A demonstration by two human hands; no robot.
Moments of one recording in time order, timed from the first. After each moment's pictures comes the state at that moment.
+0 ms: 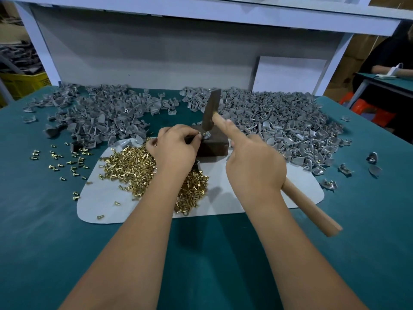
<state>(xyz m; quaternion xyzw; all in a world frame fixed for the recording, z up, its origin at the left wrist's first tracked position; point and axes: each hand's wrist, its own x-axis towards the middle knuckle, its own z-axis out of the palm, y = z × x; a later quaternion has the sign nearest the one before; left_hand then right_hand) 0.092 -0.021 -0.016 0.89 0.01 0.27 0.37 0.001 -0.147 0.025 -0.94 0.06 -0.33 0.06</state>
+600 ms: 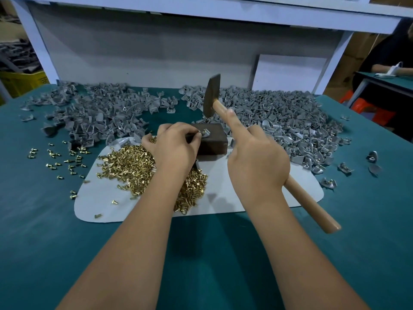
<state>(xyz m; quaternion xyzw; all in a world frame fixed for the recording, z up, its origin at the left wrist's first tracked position) 0.092 -0.025 -0.019 0.89 0.00 0.31 0.34 -0.001 -0.144 0.026 -0.93 0.07 -0.36 0.04</state>
